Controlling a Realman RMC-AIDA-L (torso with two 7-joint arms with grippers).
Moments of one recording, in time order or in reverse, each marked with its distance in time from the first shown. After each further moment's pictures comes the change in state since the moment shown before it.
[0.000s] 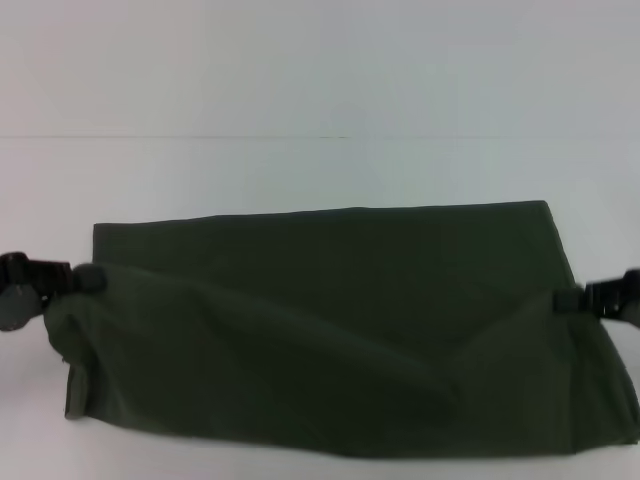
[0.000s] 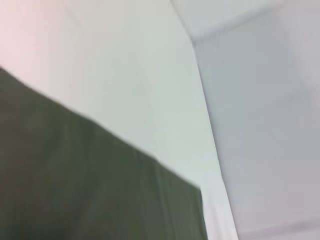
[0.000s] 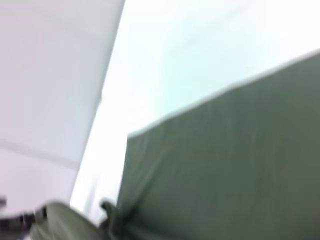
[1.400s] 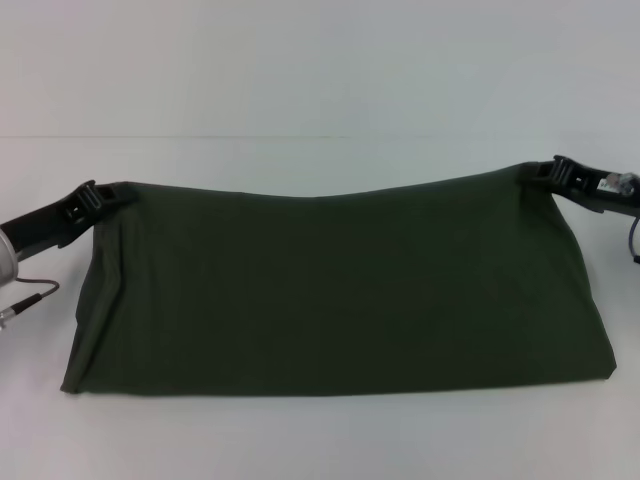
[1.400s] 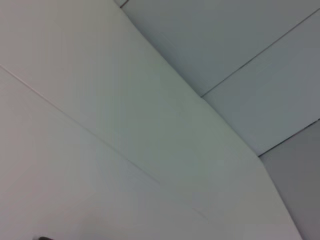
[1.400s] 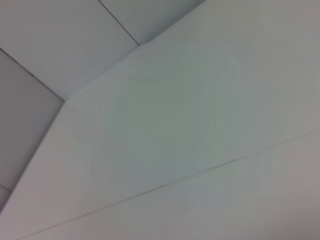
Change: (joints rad) left arm -0.109 -0.191 -0.010 -0.024 -0.177 -0.616 0.256; right arm 0.131 0.130 -0.103 0.076 0.220 0.733 -0.141
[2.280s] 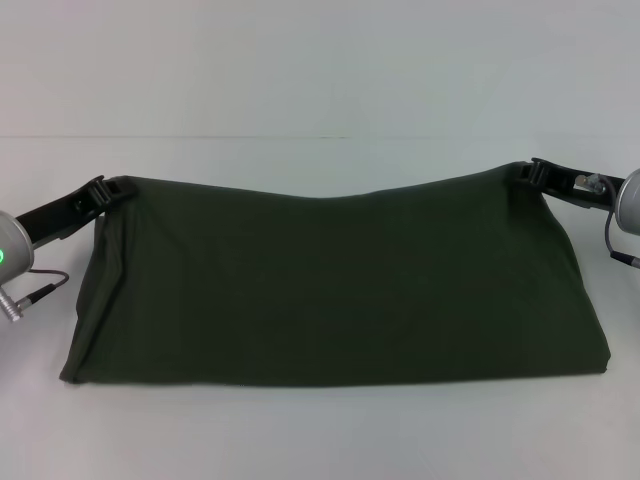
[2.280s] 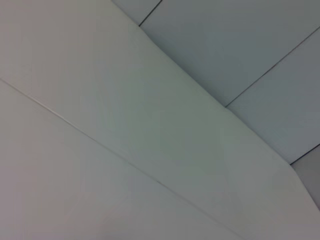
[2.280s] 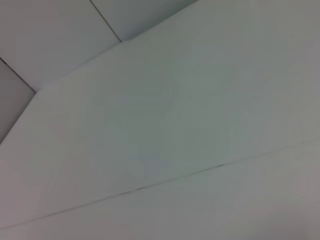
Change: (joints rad) left arm -0.032 -0.030 0.001 -0.002 -0.013 -0.128 0.072; right arm 0.023 0.040 -0.092 -0.004 0.018 0.158 -0.027
